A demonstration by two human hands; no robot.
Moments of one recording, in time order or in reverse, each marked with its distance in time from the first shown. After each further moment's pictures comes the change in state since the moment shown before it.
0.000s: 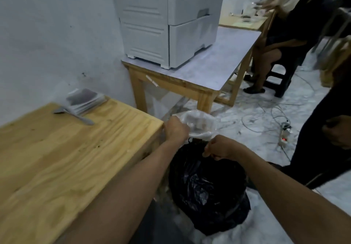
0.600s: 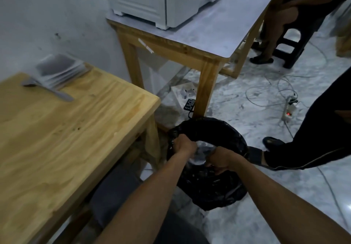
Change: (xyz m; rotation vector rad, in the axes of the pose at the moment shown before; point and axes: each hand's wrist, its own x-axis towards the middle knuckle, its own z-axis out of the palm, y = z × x) left_hand -0.001 -0.112 0.092 0.210 -0.324 -0.318; right_hand 0.045 0.082 0.079 0.044 -0.191 0.321
